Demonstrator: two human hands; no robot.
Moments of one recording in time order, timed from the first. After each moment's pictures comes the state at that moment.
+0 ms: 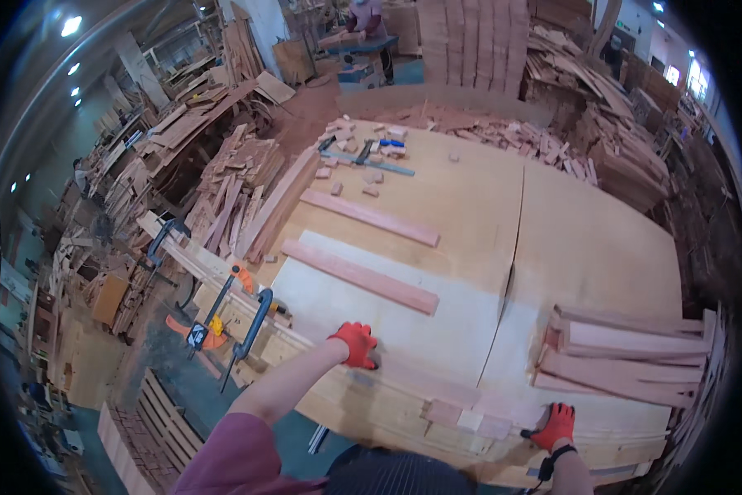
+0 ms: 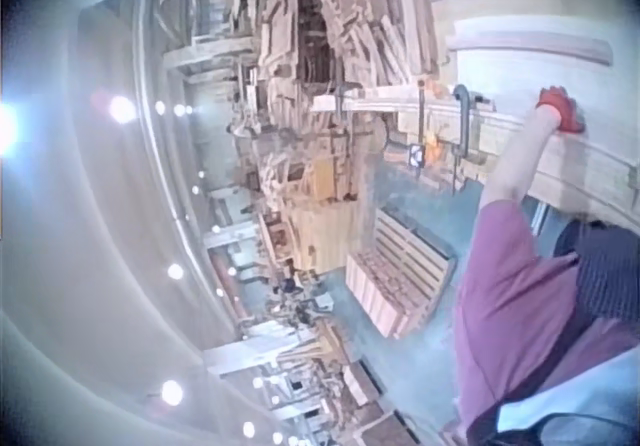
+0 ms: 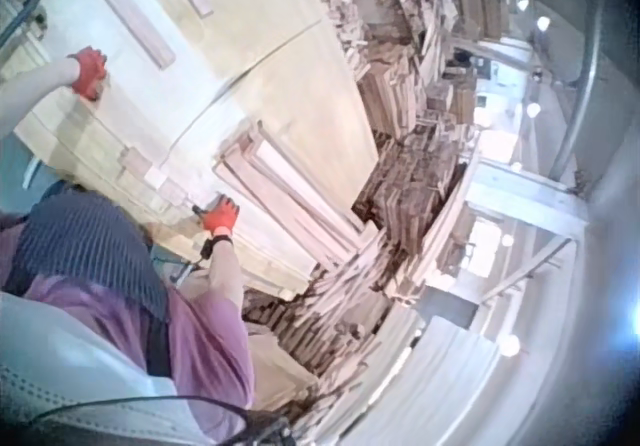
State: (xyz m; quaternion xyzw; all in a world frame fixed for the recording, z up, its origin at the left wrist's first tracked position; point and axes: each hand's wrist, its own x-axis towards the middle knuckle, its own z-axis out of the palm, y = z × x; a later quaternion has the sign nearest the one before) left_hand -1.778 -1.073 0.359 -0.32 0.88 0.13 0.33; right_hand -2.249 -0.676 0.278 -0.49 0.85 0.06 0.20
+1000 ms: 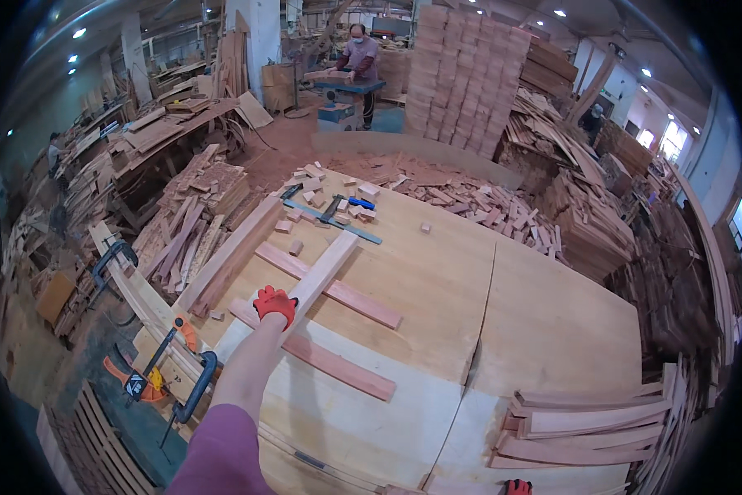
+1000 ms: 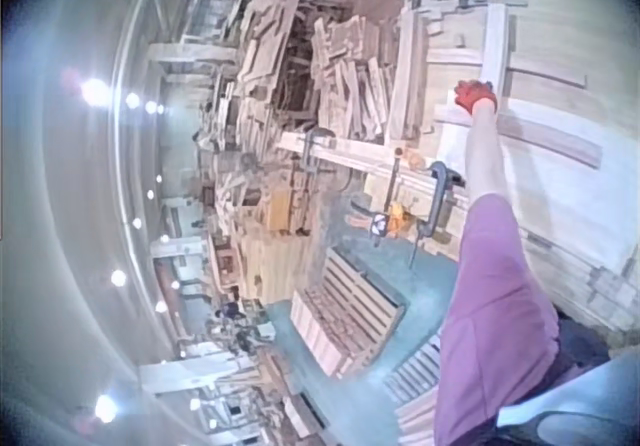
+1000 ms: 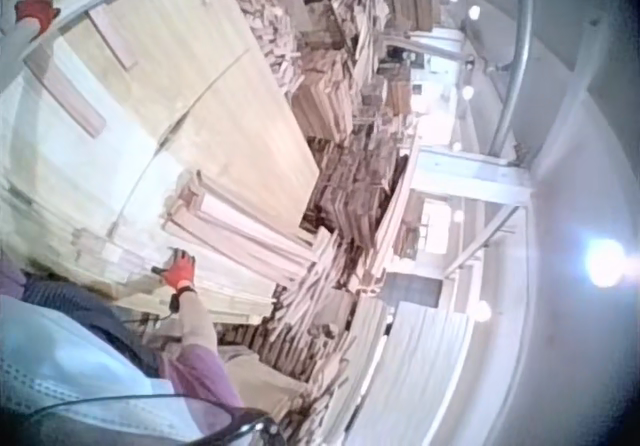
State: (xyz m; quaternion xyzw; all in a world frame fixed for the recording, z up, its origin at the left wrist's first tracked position) left_hand -1.760 -1.354 0.326 -0.75 0.65 0.05 0.04; right_hand -2.246 -0.681 0.280 -0.53 0.83 0.11 0.16
